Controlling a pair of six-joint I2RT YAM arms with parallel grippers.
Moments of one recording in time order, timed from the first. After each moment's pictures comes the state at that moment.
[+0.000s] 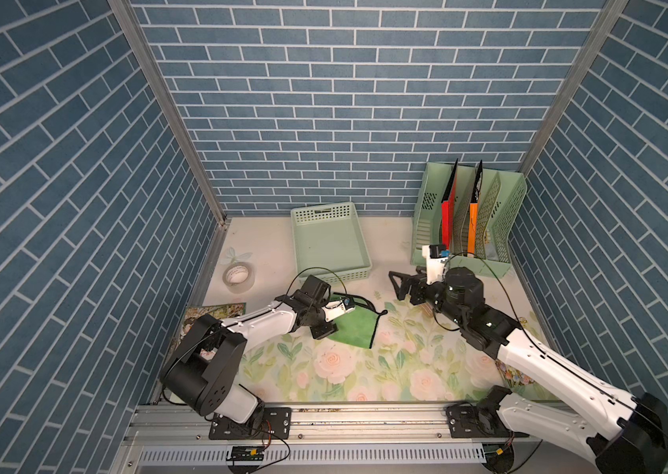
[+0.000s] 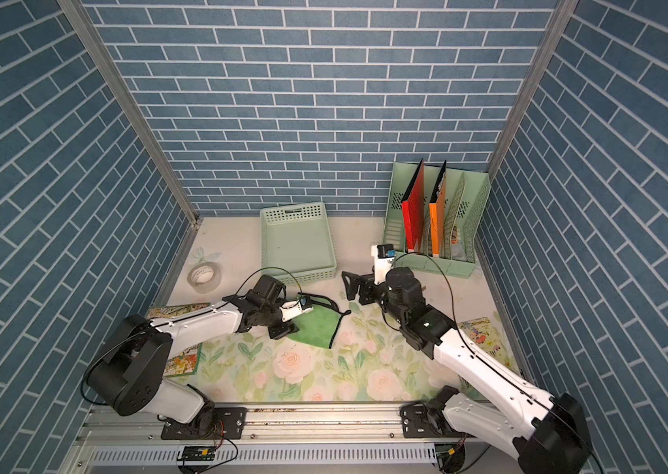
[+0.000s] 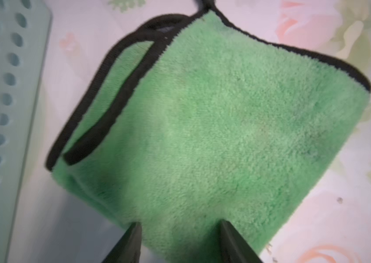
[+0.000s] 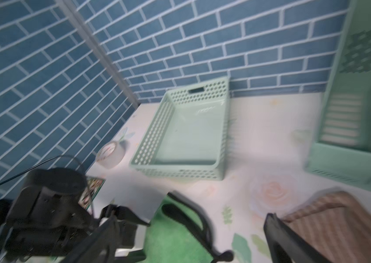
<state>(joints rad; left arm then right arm) -0.51 1.47 0.75 -0.31 0.24 0.61 0.66 0.95 0.76 -0.07 0.13 0.36</state>
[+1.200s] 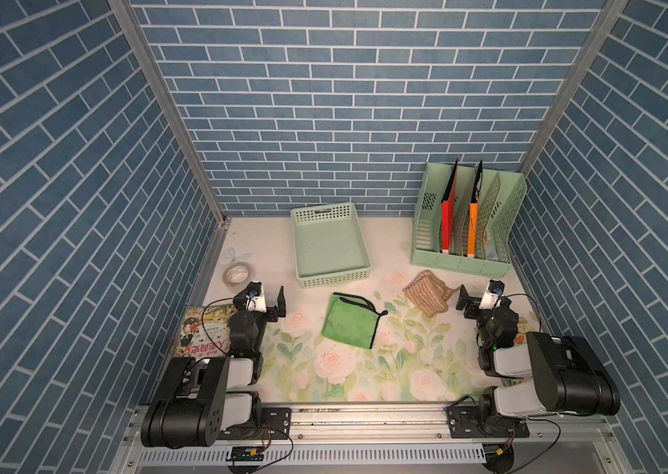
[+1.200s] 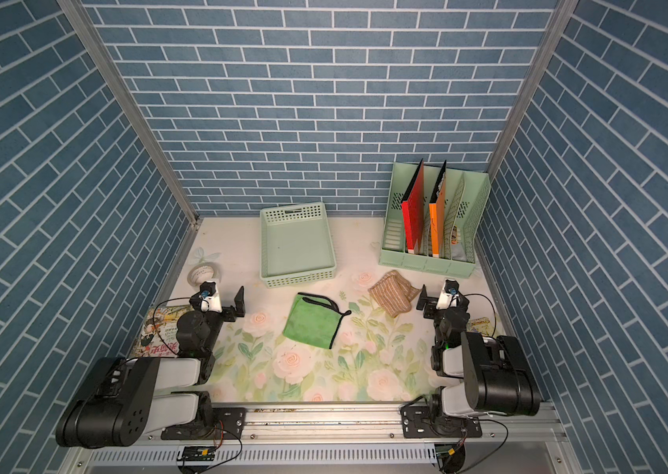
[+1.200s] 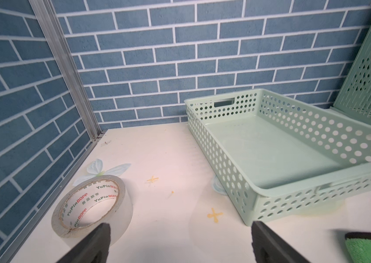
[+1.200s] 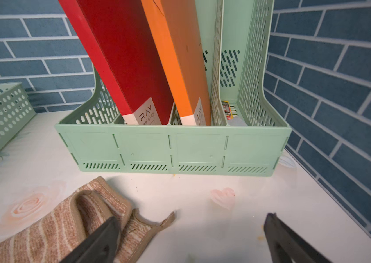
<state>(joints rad) -0.01 1.37 0.03 1.27 0.03 0.06 -0.03 1.49 0.10 1.24 -0.01 0.01</state>
